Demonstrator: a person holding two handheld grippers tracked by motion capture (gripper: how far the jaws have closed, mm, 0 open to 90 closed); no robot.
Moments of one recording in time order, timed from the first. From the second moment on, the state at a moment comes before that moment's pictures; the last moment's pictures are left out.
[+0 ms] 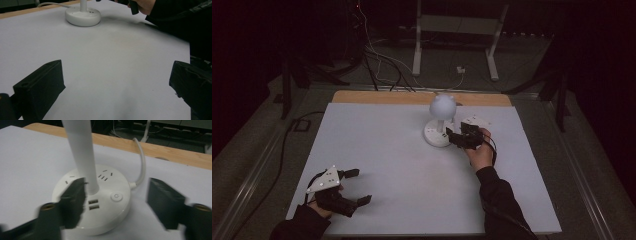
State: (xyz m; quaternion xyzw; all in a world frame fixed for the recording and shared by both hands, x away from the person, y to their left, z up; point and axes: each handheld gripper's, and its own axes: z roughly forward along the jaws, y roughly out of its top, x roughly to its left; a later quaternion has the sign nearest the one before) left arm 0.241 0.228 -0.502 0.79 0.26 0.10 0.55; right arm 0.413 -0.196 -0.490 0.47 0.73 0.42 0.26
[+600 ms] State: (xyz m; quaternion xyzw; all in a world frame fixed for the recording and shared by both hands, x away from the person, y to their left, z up) left arm 0.241 0.227 -0.502 0.79 0.26 0.10 0.55; right arm 0.371 -0.208 -0.462 0.42 0.75 0.47 0.18
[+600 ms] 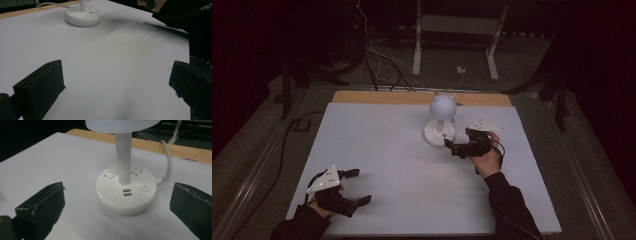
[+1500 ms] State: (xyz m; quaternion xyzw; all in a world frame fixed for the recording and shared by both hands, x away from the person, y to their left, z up) left arm 0.240 0.227 -0.503 0.79 0.26 0.10 0.55; right arm 0.304 -0.217 -0.468 0.36 0.81 0.45 0.13
